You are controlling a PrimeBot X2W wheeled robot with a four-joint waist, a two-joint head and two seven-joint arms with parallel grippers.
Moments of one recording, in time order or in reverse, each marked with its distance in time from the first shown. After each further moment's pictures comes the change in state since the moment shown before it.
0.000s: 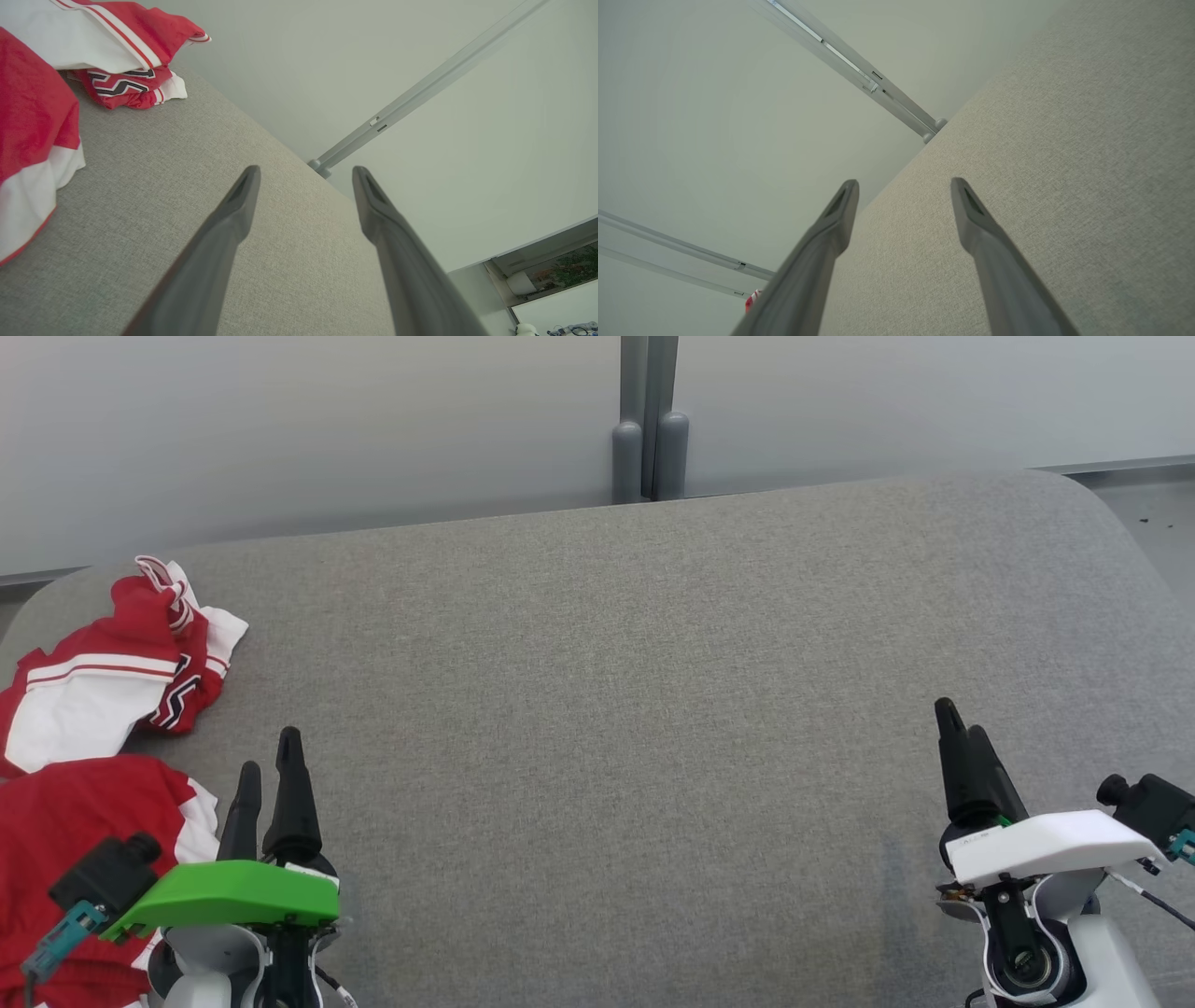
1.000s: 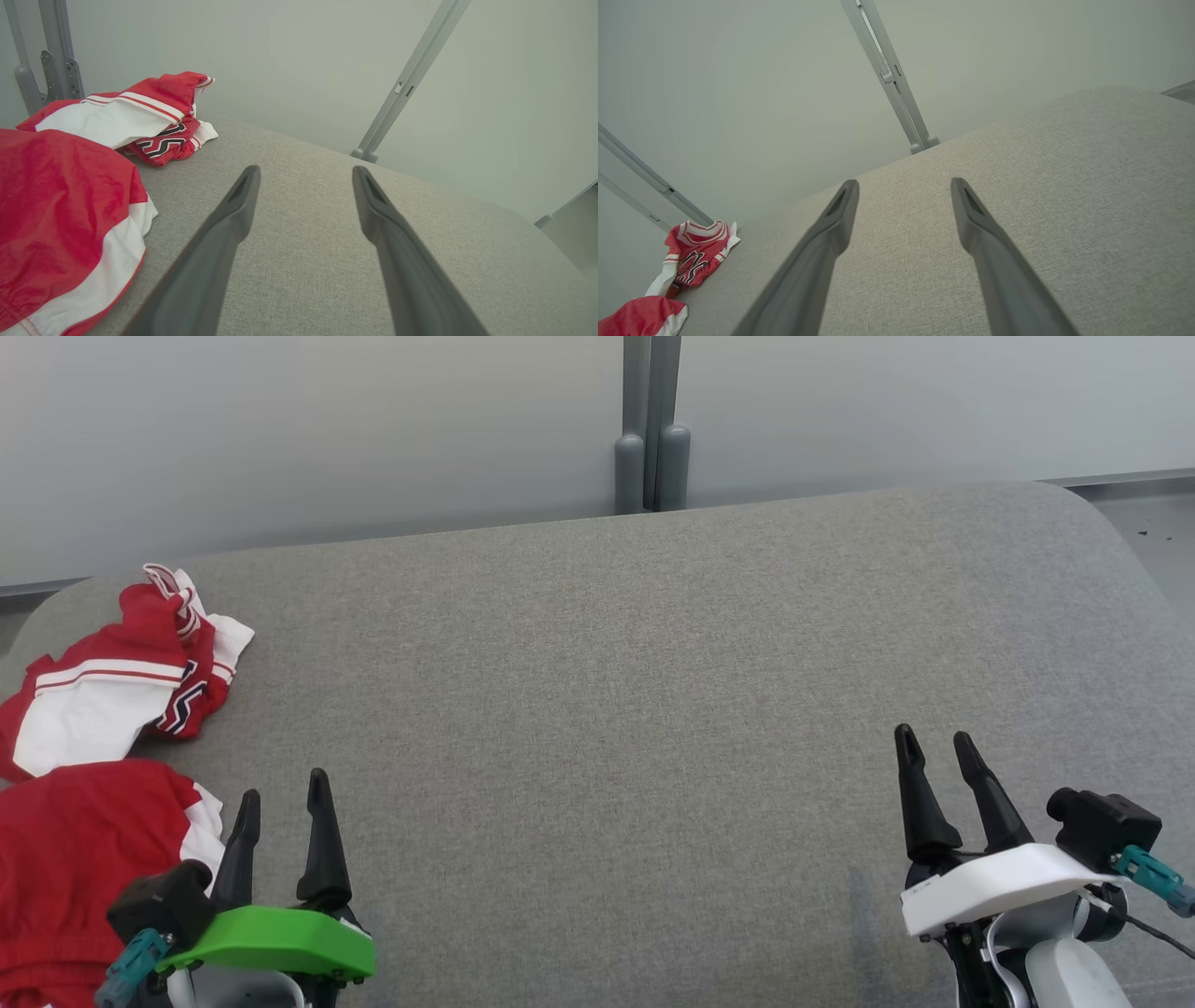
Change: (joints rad) left arm 0.085 0.037 -0.068 -0.025 0.397 0.037 -0.087; right arm 0.065 -0.004 0.068 -0.063 -0.433 0.000 -0.095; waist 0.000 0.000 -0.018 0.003
